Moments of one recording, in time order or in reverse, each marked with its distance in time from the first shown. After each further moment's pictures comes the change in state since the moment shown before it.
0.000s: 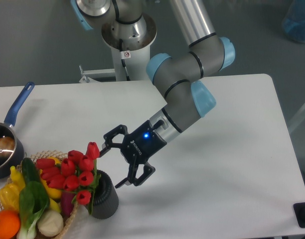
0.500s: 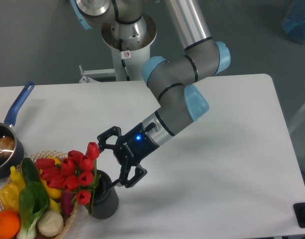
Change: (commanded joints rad) arm -0.003 0.009 -0.026 0.002 -0.002 0.063
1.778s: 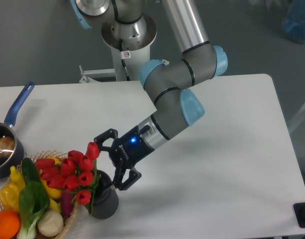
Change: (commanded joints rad) arm -0.038 -0.037 0.043 -0.002 -0.003 0.002
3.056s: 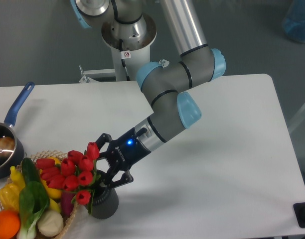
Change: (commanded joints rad) arm -0.002 0.008 0.000 0.000 -0.003 -0.051
